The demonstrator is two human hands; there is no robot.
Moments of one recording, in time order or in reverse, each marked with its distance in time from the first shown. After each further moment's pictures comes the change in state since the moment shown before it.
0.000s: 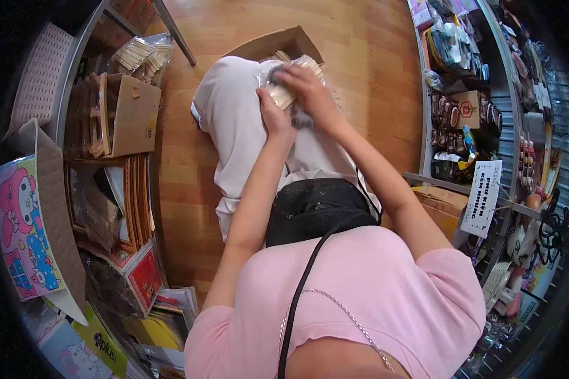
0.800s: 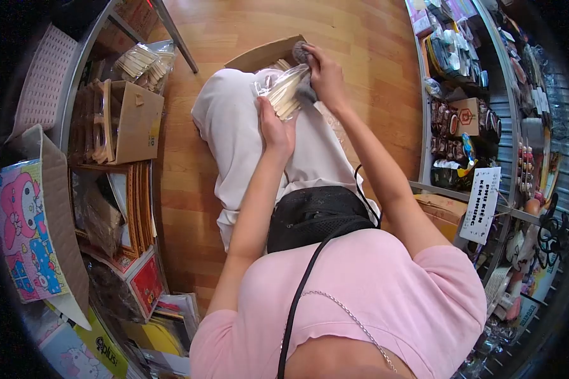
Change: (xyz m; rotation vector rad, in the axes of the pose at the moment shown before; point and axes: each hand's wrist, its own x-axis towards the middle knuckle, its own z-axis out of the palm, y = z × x) left_hand -0.006 0.015 0.003 -0.036 -0.174 0.049; right_hand 0.051 0.030 -0.009 0.085 0.164 0.382
